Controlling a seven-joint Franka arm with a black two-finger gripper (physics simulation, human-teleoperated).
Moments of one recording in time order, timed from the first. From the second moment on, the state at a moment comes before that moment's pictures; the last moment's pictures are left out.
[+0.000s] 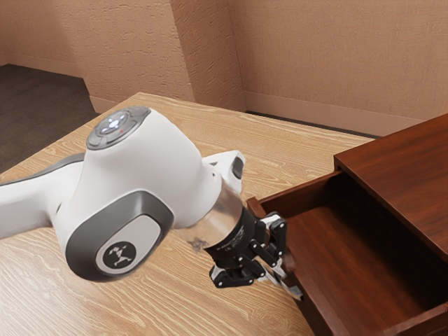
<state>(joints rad) -0.27 -0.35 -0.10 -2.21 -0.09 2.27 -1.47</state>
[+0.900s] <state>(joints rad) -0.27 -0.40 -0.08 -2.27 -0.10 2.28 -1.47</state>
